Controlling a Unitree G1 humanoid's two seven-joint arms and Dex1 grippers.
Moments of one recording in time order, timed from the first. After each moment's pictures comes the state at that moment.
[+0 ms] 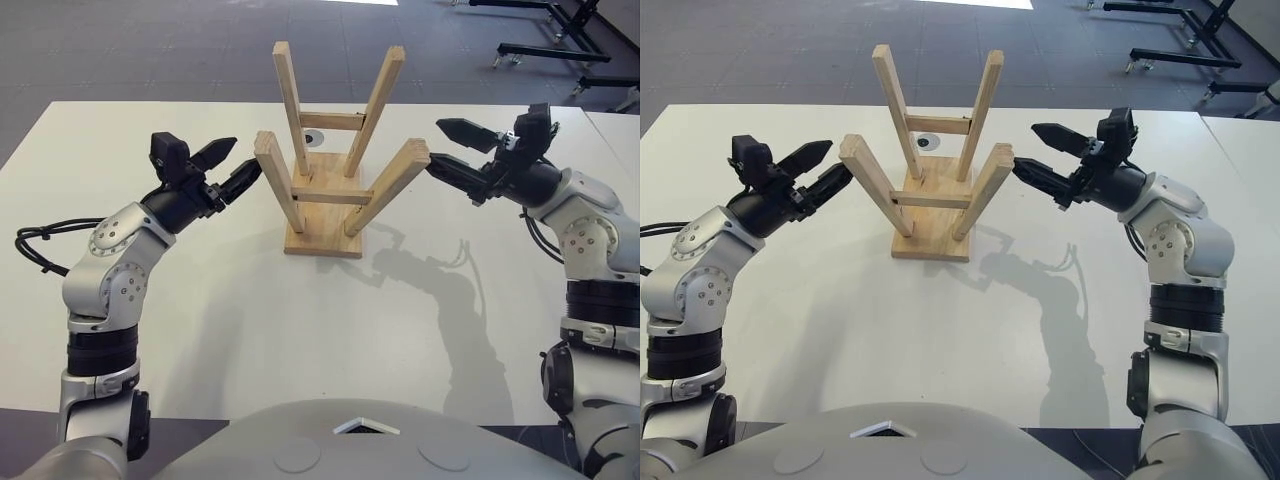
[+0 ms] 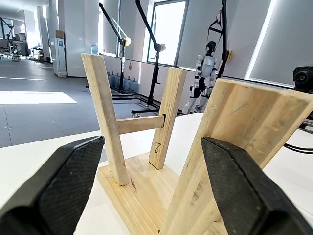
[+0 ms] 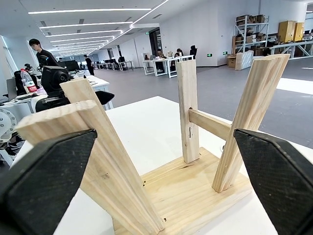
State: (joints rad) left arm -0.18 0.43 0.12 -0.27 -0.64 0.49 -0.61; right arm -0.40 -0.60 -0.19 0.08 0.71 0.52 1.07
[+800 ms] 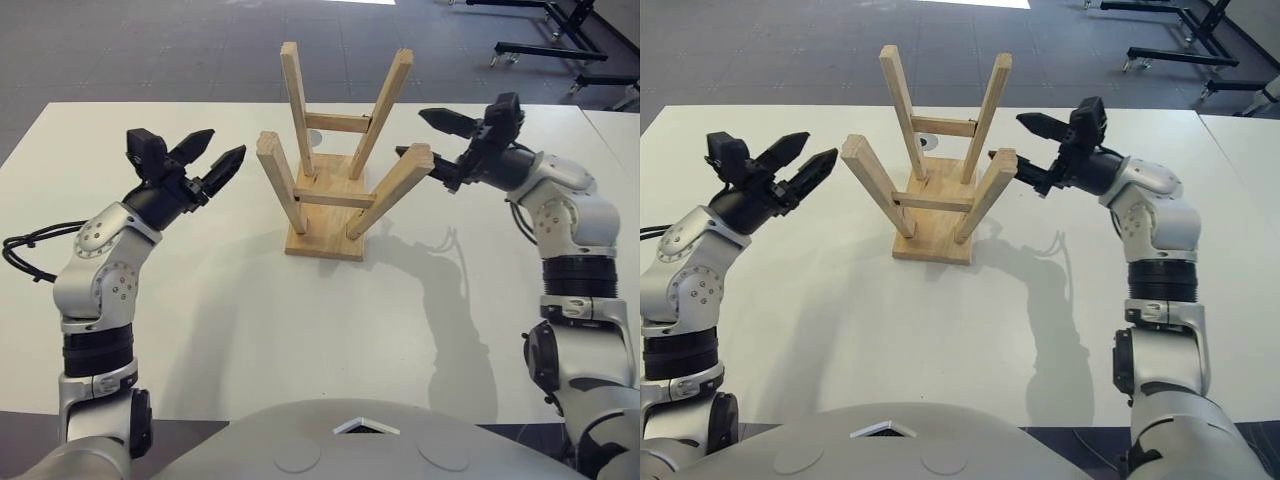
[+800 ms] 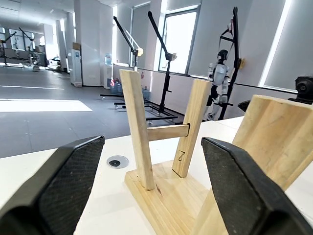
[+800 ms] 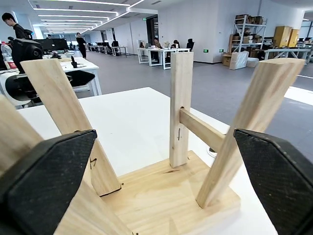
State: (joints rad) left arm -0.17 0.45 0.25 -0.25 -0.63 0.45 -0.62; right arm -0.52 -0.53 -0.08 0.20 0.55 0.37 1.07
